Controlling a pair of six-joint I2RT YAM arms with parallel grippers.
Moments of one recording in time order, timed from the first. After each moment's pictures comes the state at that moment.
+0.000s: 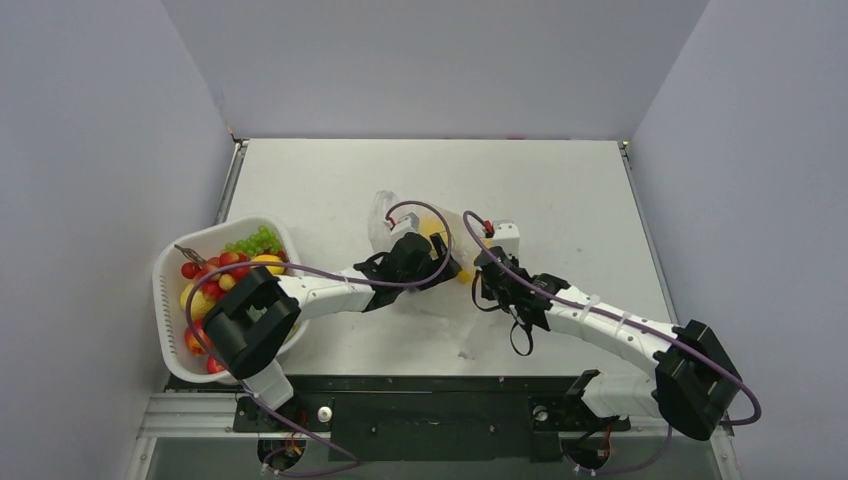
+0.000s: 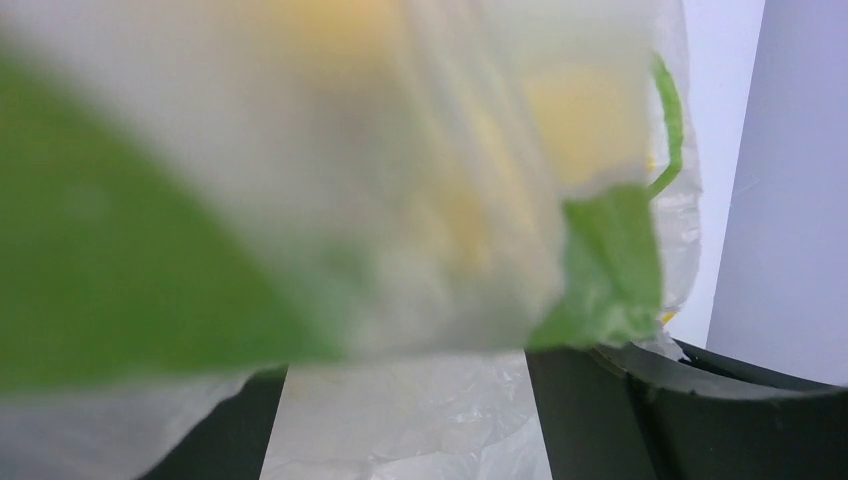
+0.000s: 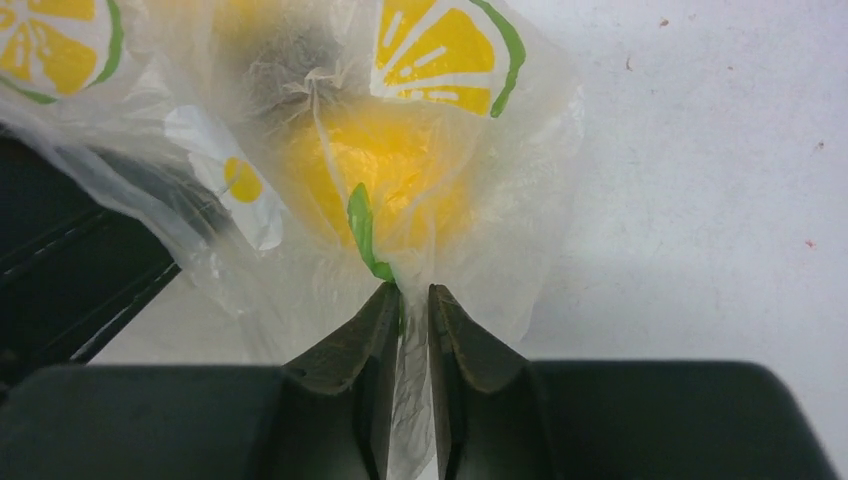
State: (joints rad) left arm -0.85 1.66 0.89 0.12 -0.18 -1.07; right arm 0.79 1.25 0.73 -0.33 0.49 0.50
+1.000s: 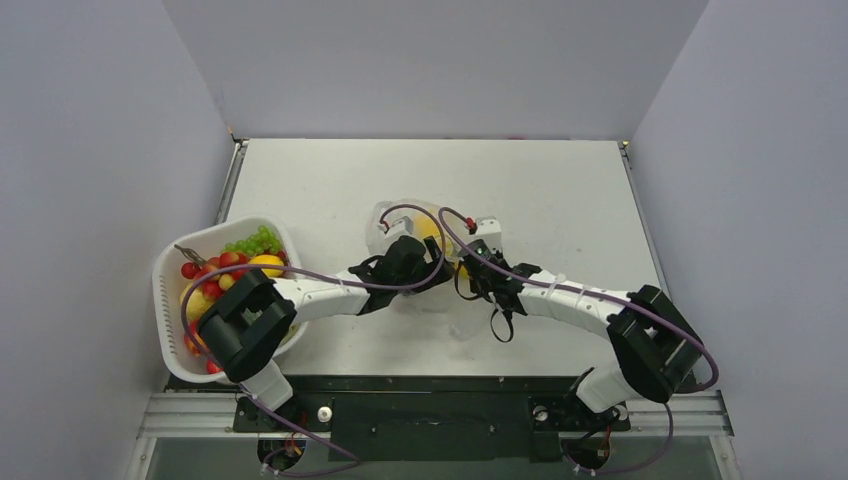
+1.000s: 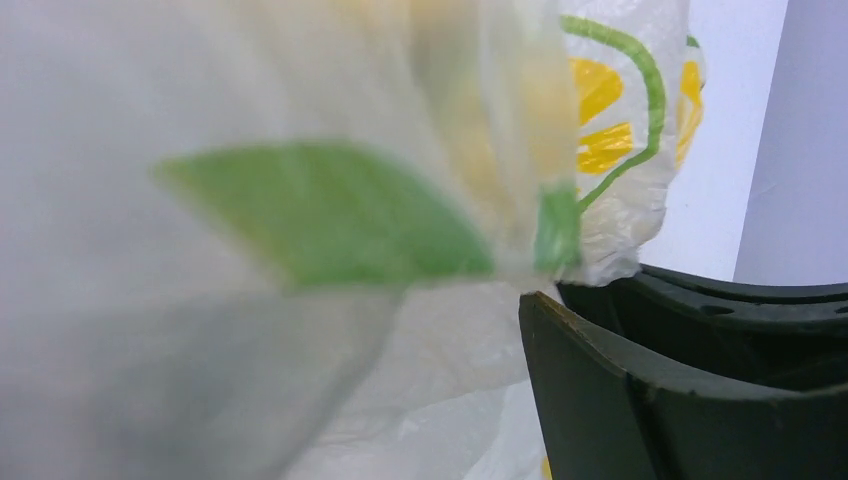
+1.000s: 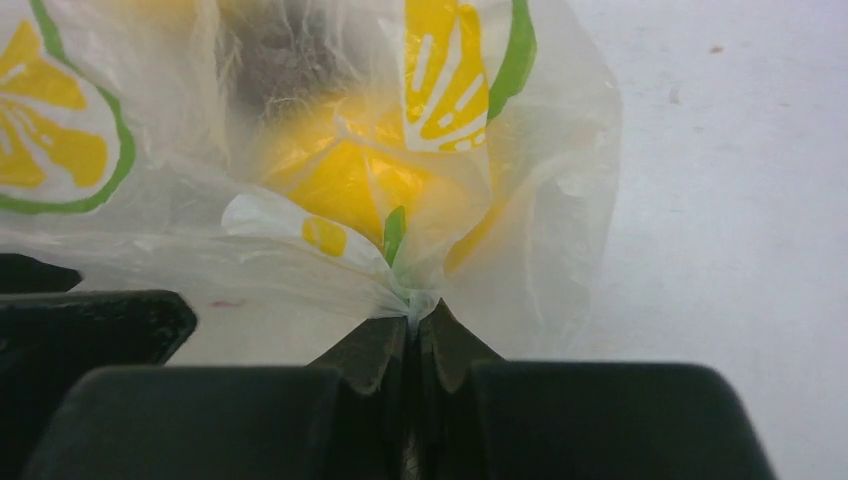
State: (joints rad) left arm -0.84 1.65 0.85 0.12 -0.18 -1.07; right arm 0.77 1.48 0.80 -0.24 0.52 0.45
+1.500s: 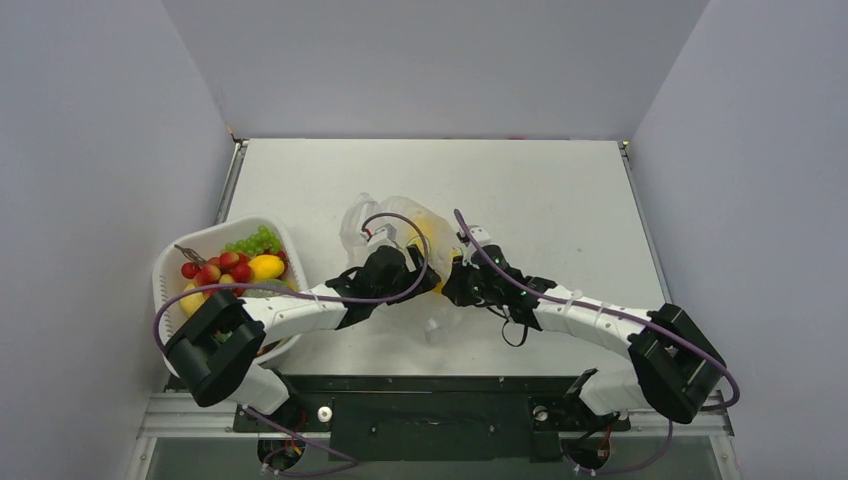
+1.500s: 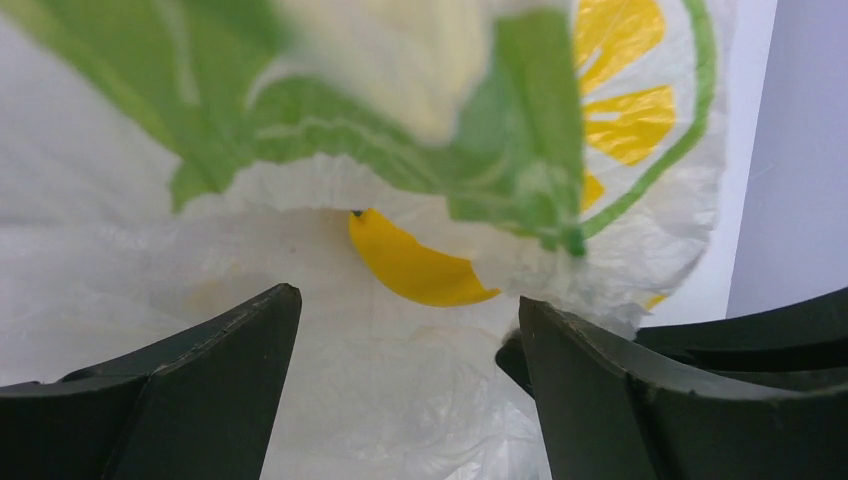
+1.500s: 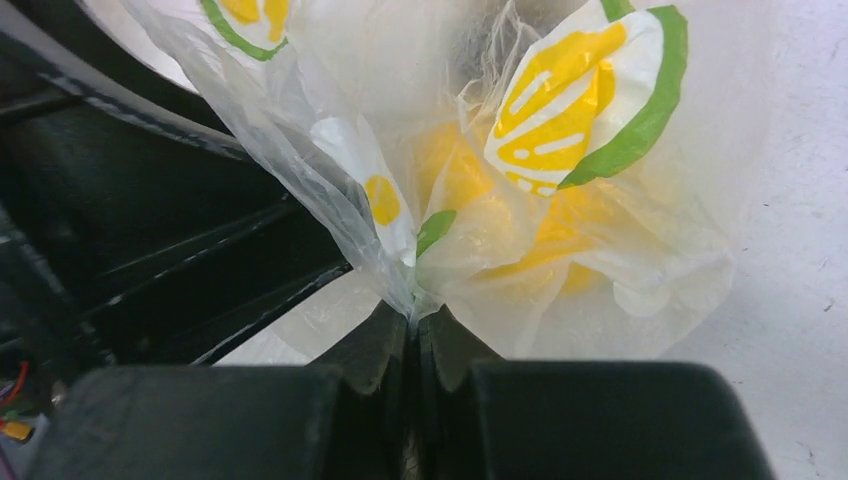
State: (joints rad) left arm -0.82 1.48 0.70 0.13 -0.17 -1.04; right arm 0.77 1.36 0.67 0.02 -0.04 0.50
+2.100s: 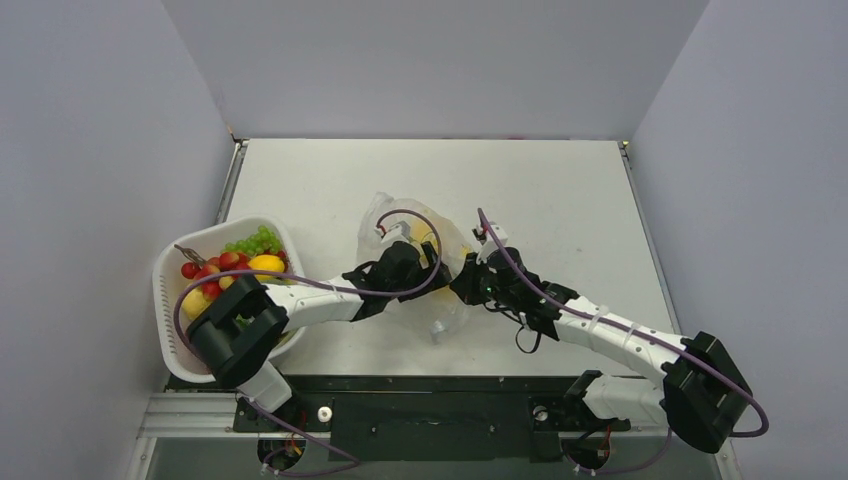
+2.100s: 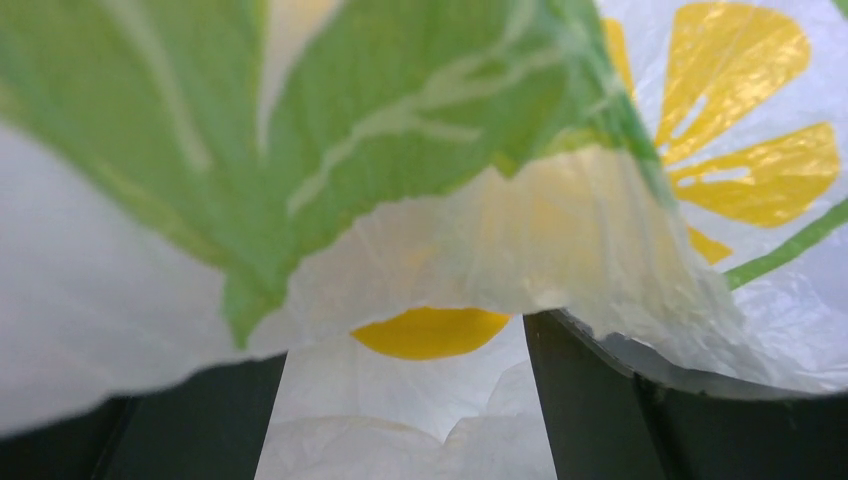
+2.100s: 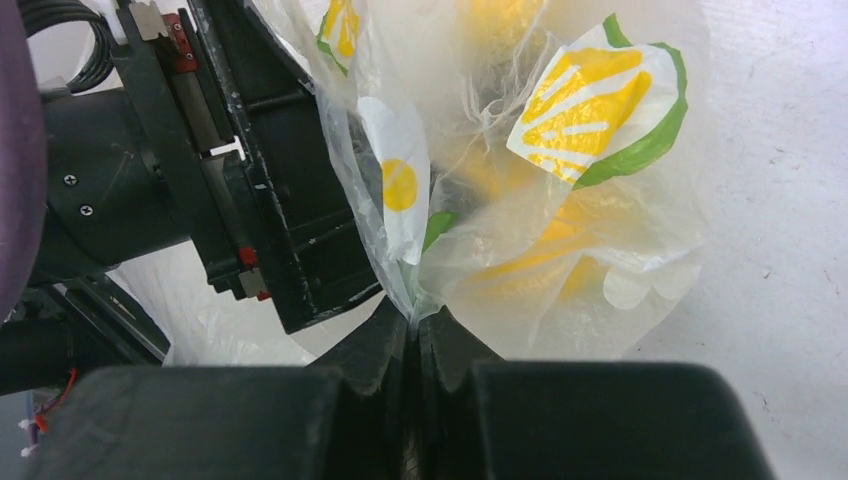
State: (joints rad) left arm -0.84 1.57 0.76 0.15 -0.15 -1.06; right arm 0.77 1.18 0.63 -0.01 -0.01 0.53
